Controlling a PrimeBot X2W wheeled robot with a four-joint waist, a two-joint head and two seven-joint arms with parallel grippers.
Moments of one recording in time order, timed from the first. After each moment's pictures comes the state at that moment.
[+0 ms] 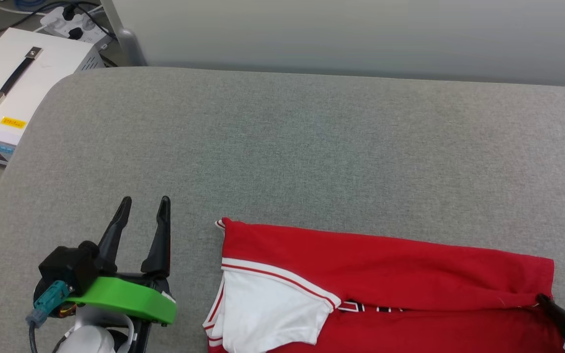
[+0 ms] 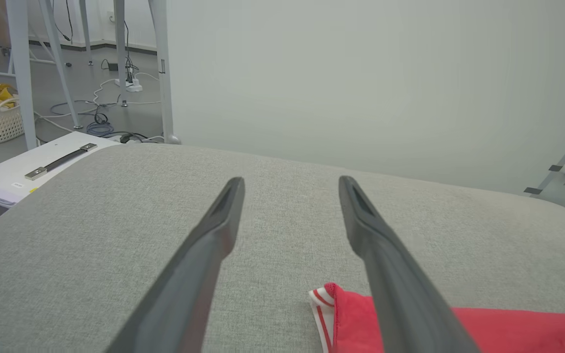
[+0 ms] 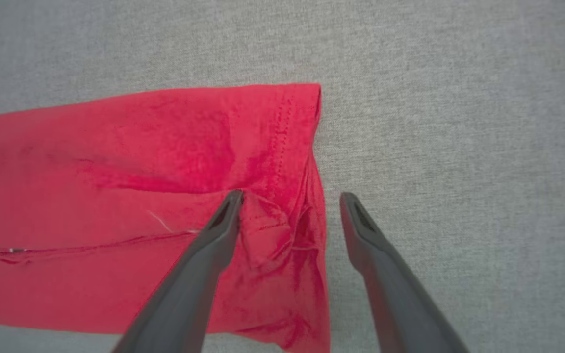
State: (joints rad) left arm -0.07 0.42 -0.32 -0.05 -0.63 0.11 -0.26; right arm 0.06 -0.29 -0.24 0.03 0.49 0.13 0.70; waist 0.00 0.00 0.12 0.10
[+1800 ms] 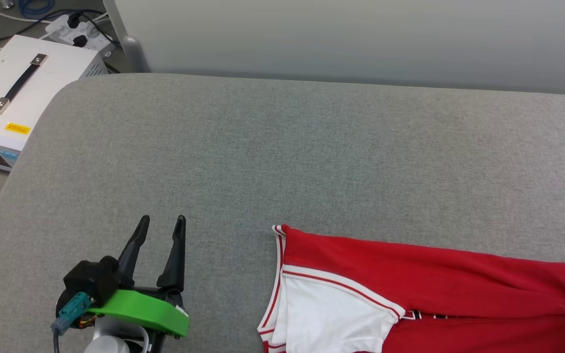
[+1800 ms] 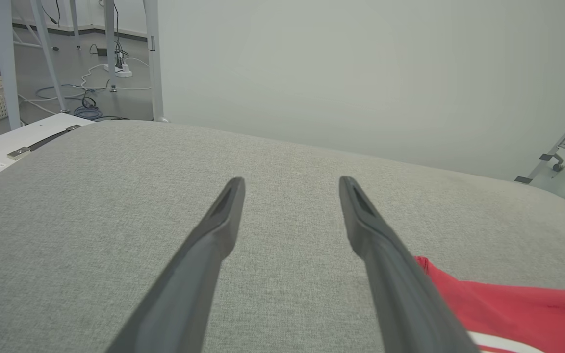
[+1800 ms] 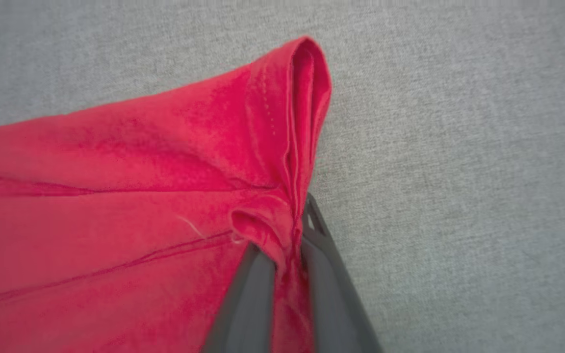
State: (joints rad) left arm -0.04 0.19 -0.12 0.13 -0.41 -0.13 -0.26; right arm -0.01 -0.38 -0.27 0.33 0.46 0.13 0.50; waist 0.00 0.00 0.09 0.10
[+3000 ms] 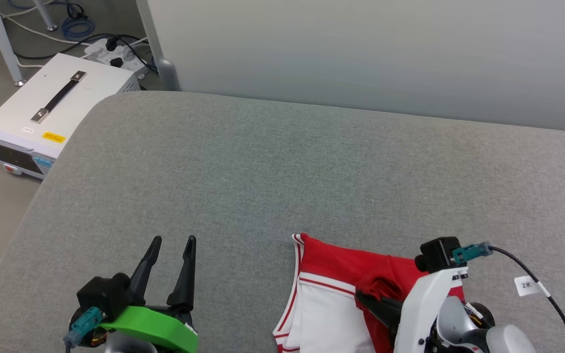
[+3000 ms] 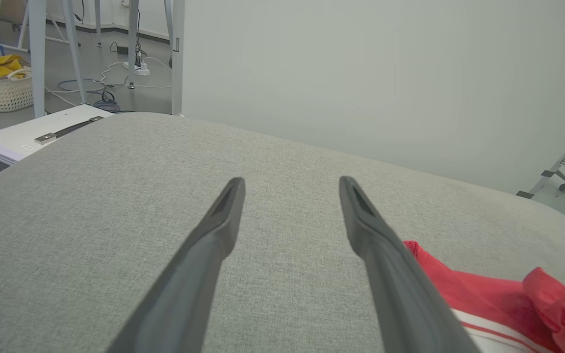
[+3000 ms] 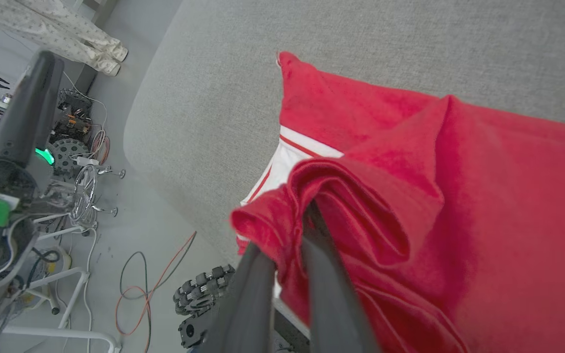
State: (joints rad) left arm 0.00 0.18 -0.15 0.15 -0.43 -0.13 -0.26; right arm -0.01 -0.05 0.21 -0.05 0.64 0.13 0.74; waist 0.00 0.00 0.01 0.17
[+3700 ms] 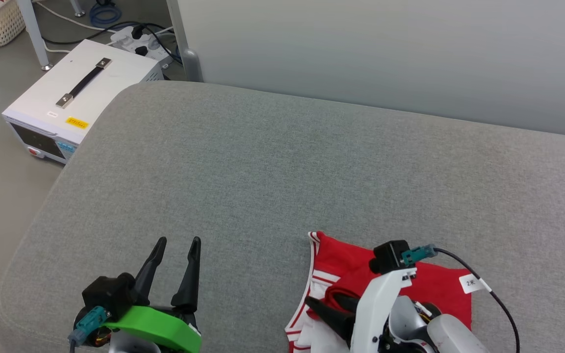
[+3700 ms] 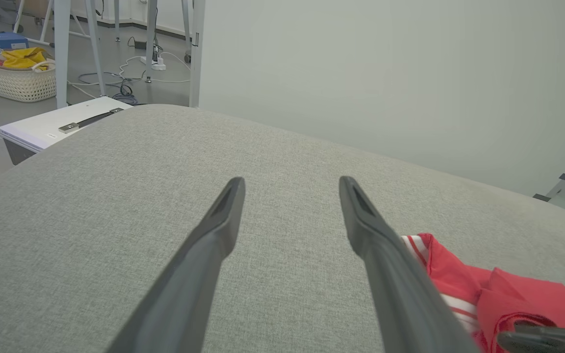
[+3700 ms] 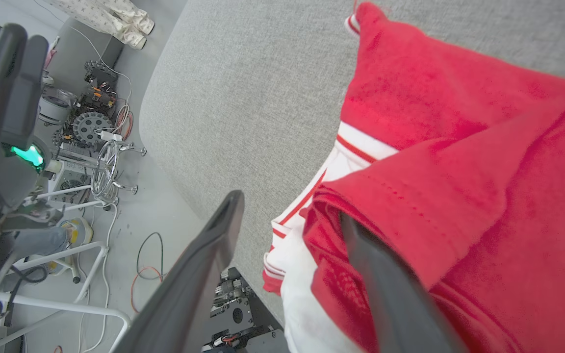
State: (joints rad) left arm 0.00 0.18 -0.17 0.16 -0.44 -0.13 -0.26; right arm -0.19 -0.05 0.44 0.32 0.74 0.13 0.48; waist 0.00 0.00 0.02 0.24
